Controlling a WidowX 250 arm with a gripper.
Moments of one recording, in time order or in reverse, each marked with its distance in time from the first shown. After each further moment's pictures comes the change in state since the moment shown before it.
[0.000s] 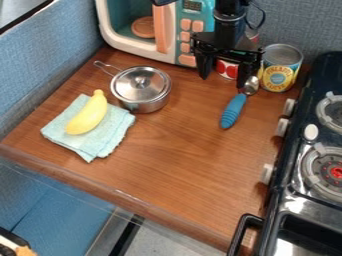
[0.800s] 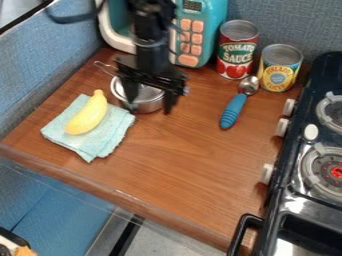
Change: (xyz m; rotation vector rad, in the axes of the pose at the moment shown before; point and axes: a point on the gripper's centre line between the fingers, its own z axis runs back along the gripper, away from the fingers) arm -0.095 0.093 0.023 0.090 0.022 0.094
